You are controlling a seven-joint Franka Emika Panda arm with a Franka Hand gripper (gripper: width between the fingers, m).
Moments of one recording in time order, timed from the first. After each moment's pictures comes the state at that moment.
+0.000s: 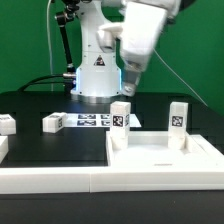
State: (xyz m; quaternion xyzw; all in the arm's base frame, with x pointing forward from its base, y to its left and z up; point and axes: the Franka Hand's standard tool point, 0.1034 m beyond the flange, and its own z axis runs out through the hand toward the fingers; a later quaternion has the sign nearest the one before) arm 0.593 0.002 0.131 0.77 0.62 -0.01 0.14
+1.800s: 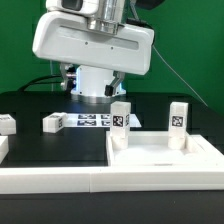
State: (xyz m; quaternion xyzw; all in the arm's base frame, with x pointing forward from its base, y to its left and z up) arm 0.523 -0.059 0.114 0.99 0.11 0.05 0.07
